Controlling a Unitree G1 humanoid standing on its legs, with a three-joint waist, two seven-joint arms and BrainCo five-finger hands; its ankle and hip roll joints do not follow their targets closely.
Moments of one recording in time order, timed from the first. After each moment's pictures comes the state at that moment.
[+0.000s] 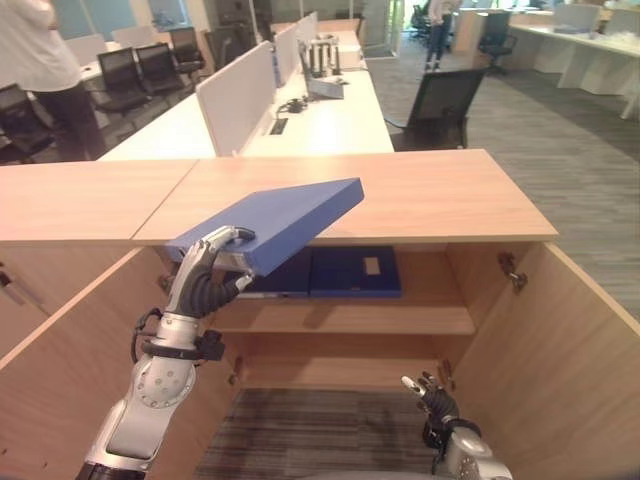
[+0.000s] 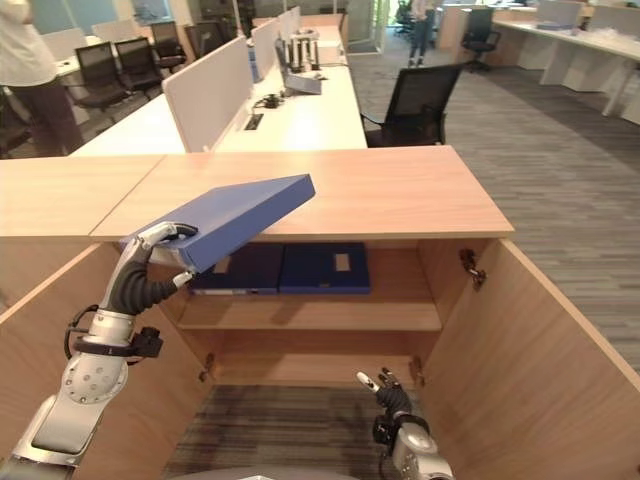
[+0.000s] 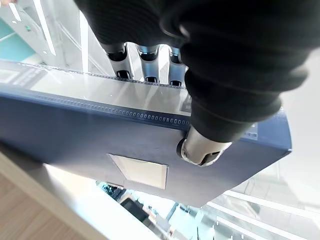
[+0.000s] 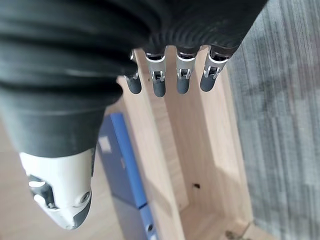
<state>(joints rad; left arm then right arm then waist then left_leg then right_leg) 0.13 0.56 -0.01 -0.29 0.18 -0.31 0.20 0.04 -0.23 0.23 0.77 0.53 -0.11 -0.04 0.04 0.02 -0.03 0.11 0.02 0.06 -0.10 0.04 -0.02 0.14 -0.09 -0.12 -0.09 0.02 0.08</state>
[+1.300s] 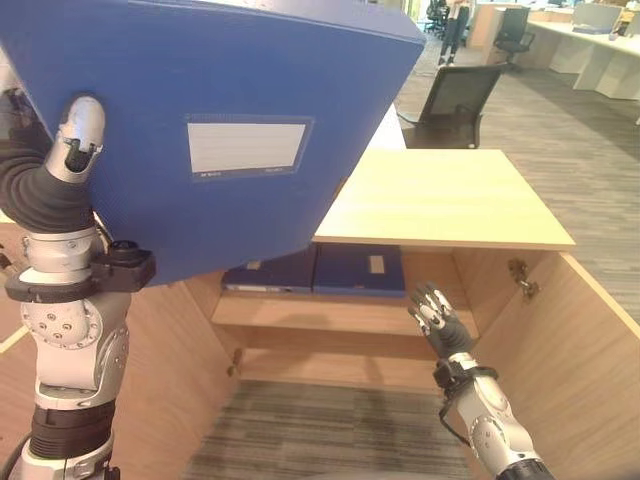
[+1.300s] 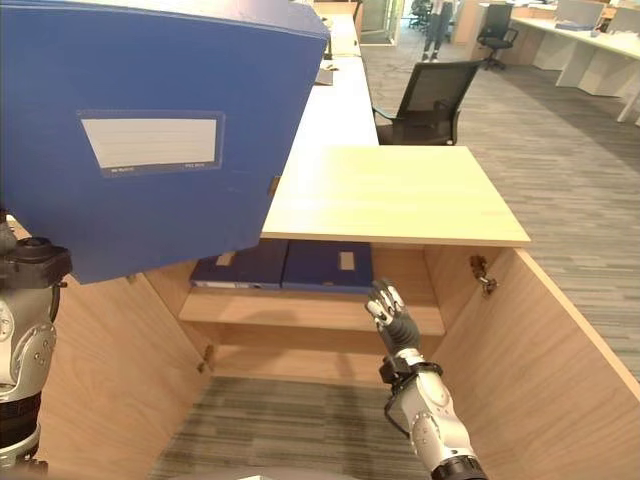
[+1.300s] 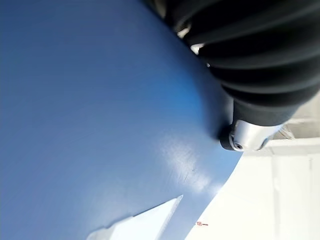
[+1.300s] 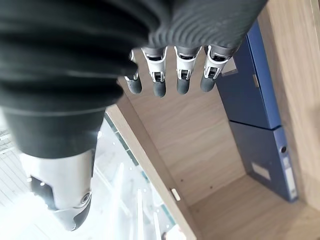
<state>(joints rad) -0.20 0.64 0.19 -0.41 -0.47 -0.43 0.09 0.07 -0.30 0.19 0.23 0.77 -0.19 0.13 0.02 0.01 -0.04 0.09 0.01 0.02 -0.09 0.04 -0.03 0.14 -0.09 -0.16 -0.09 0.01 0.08</state>
